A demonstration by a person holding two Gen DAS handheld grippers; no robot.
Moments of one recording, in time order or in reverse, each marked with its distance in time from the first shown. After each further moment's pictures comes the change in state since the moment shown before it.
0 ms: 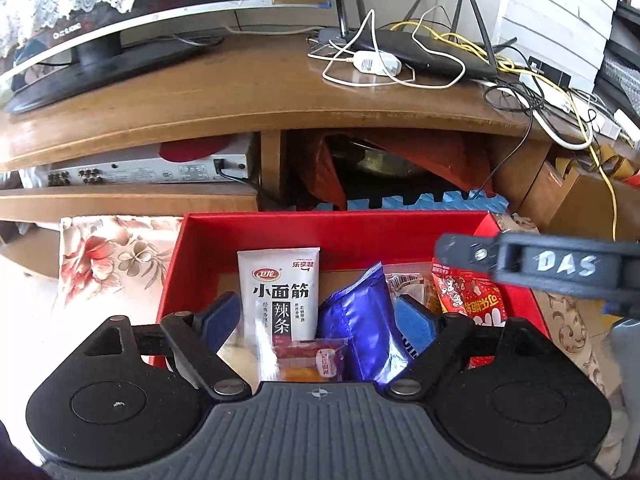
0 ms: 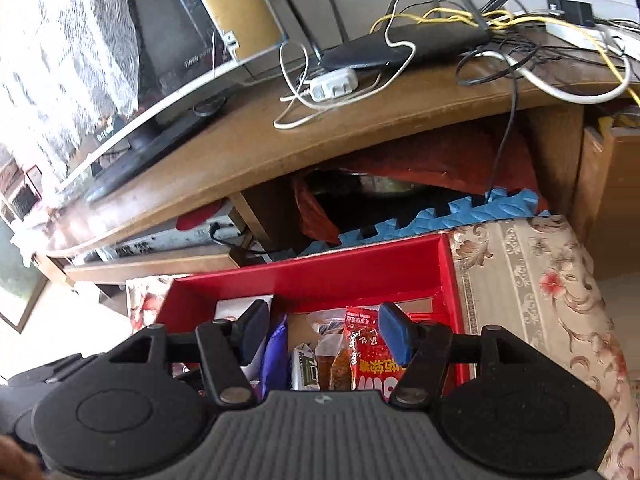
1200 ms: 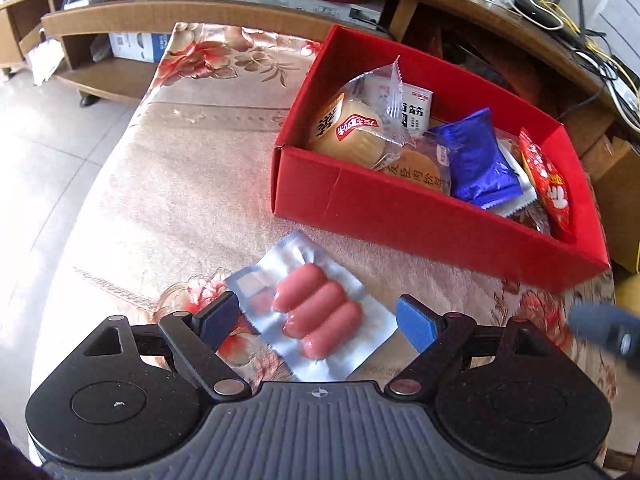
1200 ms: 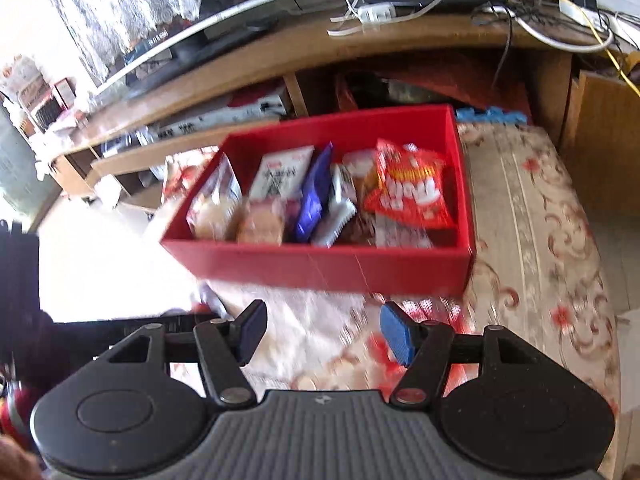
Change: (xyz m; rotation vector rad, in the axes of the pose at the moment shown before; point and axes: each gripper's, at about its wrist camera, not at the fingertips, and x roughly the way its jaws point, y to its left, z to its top) left arm -0.031 0.054 -0.110 -0.307 0.243 0.085; right arm -0.078 0.023 -0.108 -0.142 0.176 -0.002
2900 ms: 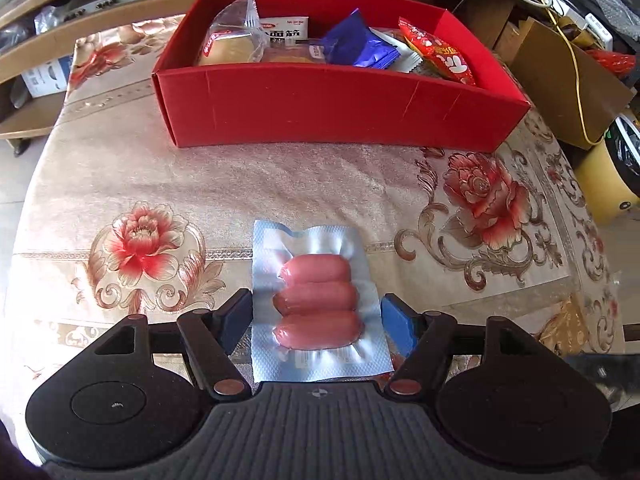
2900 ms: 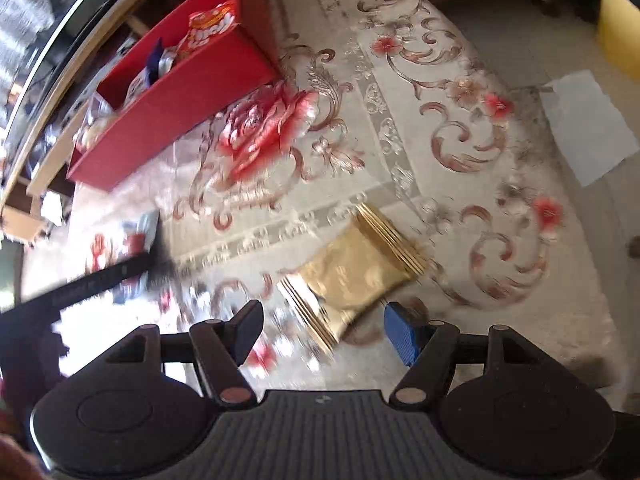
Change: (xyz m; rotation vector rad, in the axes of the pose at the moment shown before) left arm -0.012 -0.030 -0.064 0.312 0.049 -0.116; right arm -0.034 -0.081 -0.119 0.434 0.245 -0.077
